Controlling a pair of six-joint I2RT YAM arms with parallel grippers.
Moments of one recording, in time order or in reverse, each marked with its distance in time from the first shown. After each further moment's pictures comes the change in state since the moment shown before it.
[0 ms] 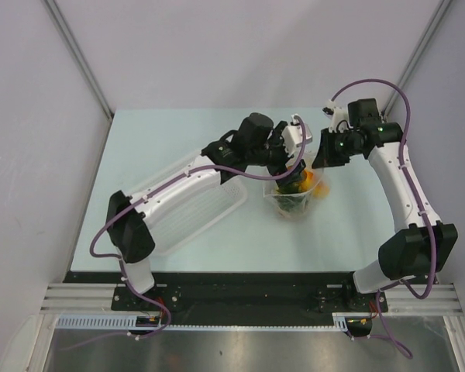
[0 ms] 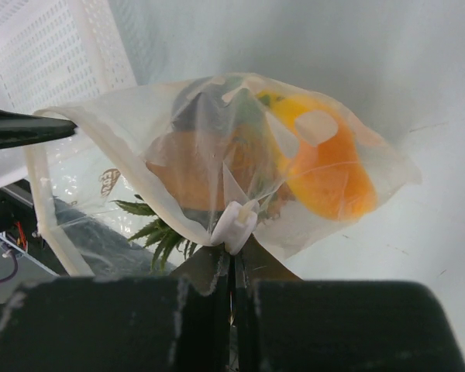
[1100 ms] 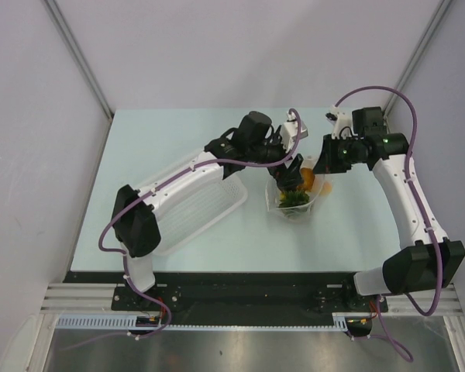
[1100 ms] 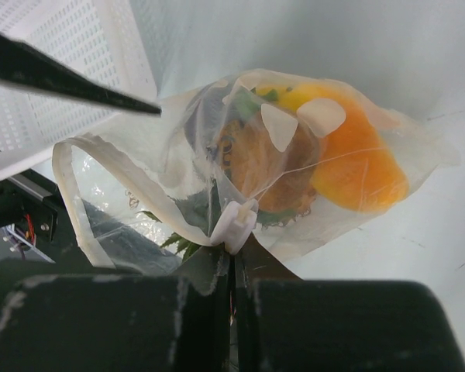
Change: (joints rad) left arm 0.050 0.050 -0.008 0.025 0.163 -0.163; right arm 0.002 -0.111 -0.097 0.028 -0.029 0.013
